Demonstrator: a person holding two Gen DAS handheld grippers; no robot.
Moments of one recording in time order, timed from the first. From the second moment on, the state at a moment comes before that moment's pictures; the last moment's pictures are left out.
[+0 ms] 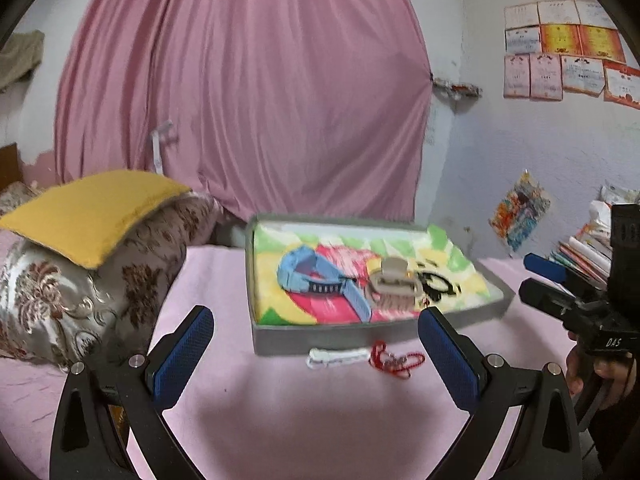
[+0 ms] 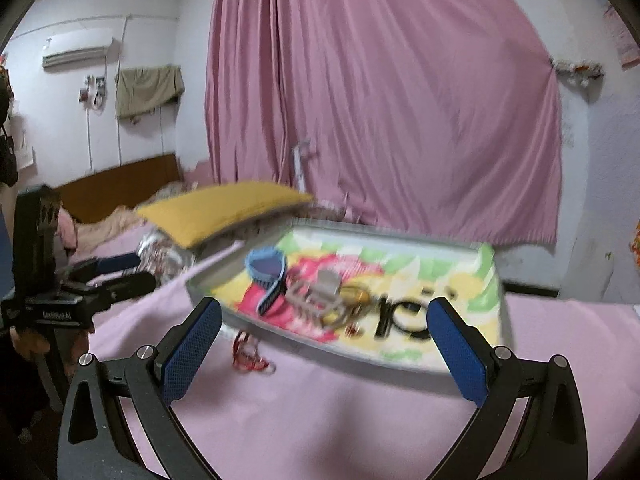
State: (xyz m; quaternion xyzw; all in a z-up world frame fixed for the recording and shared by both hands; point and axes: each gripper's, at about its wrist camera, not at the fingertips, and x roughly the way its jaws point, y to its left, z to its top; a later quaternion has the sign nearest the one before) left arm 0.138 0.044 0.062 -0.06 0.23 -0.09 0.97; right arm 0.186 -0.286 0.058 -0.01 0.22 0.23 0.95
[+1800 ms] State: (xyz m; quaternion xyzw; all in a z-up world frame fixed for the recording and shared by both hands) left arm 0.189 0.005 0.008 -0.07 0.44 -0.18 0.88; right arm 0.229 -0.248 0.000 -0.08 0.41 0.29 0.86
